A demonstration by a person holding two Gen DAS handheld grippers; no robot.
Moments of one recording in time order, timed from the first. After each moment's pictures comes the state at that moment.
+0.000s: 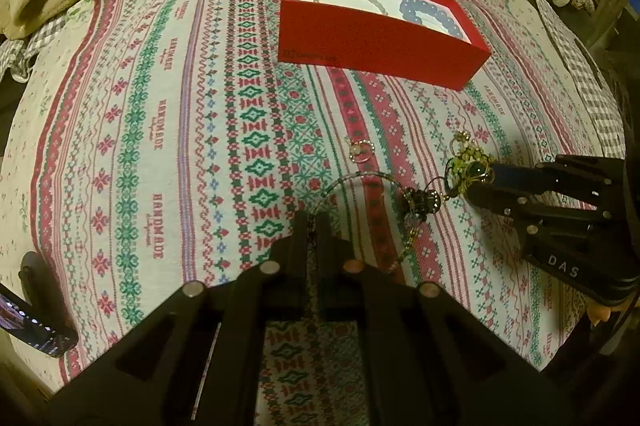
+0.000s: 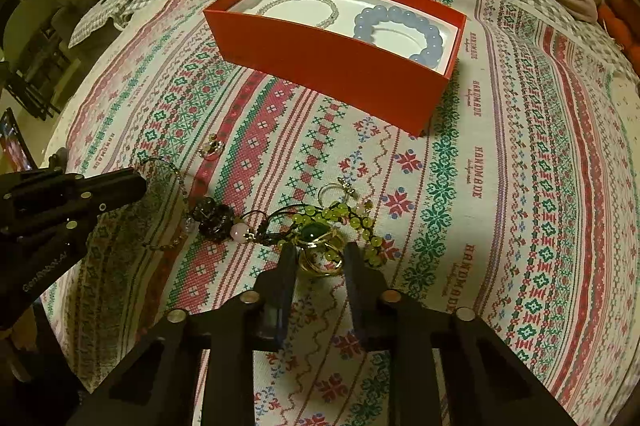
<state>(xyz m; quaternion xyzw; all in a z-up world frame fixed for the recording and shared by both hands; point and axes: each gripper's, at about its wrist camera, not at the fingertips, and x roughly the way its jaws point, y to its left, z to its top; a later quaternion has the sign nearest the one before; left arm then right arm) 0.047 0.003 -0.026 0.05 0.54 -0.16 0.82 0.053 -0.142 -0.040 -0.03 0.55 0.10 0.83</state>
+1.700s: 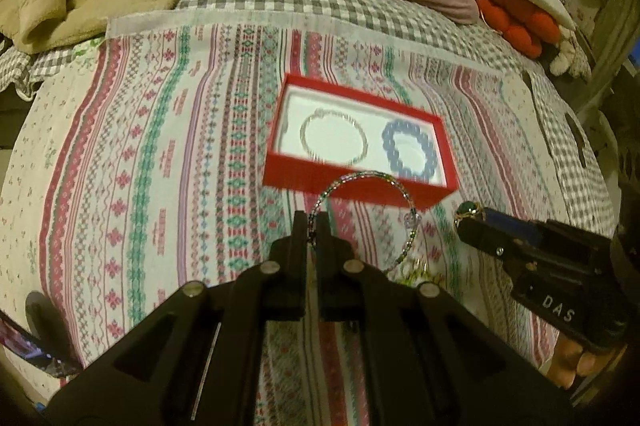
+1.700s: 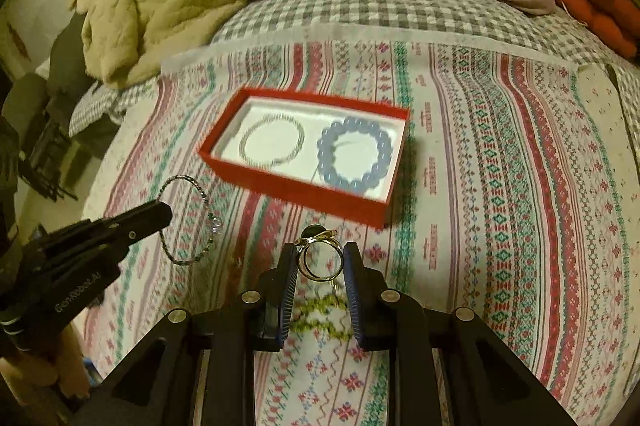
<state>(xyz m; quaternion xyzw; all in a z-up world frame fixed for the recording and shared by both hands) 0.104 -0.009 0.040 -0.03 0.49 -0.15 0.86 0.077 -0.179 0.039 0.08 0.49 0.07 0.86</state>
